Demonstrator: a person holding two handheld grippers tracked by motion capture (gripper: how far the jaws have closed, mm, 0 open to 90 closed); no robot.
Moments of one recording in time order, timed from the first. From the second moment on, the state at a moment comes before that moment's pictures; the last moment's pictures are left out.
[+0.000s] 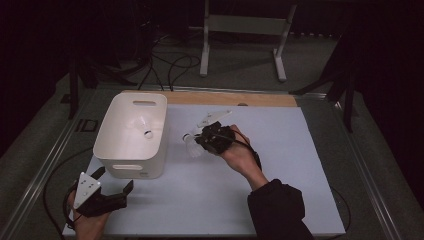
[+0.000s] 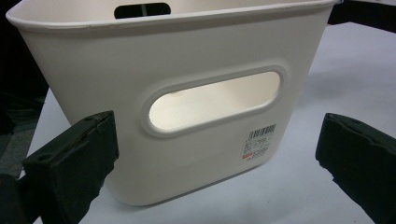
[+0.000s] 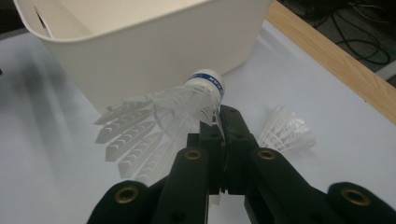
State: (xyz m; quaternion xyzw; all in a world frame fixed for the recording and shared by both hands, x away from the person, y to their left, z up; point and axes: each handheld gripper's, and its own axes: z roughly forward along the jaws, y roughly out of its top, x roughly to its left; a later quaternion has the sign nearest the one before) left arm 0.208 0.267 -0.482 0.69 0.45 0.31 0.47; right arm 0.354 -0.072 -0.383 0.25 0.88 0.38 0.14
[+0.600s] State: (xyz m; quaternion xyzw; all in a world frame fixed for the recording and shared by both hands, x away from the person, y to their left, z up) left arm 0.208 0.267 -0.482 0.69 0.45 0.32 0.47; right arm 0.356 -0.066 -0.362 0.25 0.88 0.39 0.14
